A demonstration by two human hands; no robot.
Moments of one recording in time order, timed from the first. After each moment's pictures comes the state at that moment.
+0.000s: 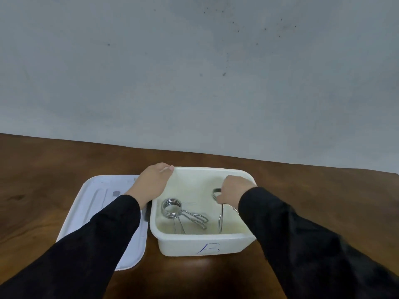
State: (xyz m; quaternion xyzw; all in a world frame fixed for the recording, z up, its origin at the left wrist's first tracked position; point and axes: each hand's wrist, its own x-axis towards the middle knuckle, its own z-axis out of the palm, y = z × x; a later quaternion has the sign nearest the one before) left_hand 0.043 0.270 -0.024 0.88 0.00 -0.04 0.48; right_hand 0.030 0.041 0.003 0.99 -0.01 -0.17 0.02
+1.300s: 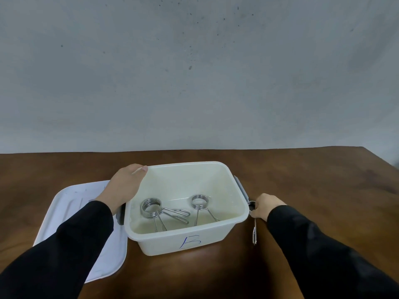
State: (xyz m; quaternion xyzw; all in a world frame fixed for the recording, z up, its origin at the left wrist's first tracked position) left_hand 0.052 0.270 -0.033 0.90 0.00 -0.02 0.44; right_hand -0.011 -0.117 -0.075 0.94 -0.25 -0.22 -0.07
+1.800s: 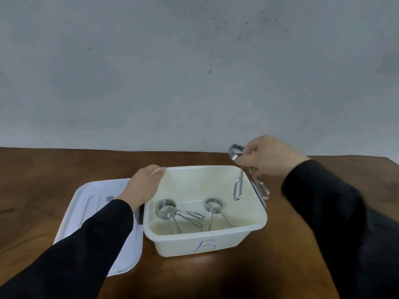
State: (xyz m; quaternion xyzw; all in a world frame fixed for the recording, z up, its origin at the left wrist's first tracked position) left_hand 0.049 0.270 -0.031 0.89 0.01 -0.03 0.45; right_hand -0.003 -0.014 0.109 0.97 -0.04 -0.04 -0.22
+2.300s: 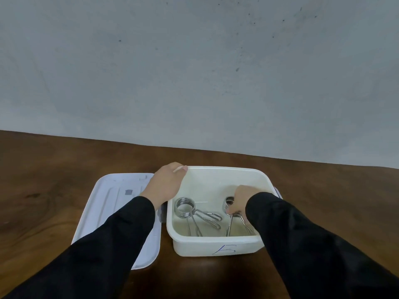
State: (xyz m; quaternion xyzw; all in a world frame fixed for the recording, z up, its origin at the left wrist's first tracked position) left_hand 0.053 0.275 -0.038 0.87 -0.01 -0.03 0.49; right_hand 0.052 0.033 -0.053 0.97 -0.06 -0.23 0.00
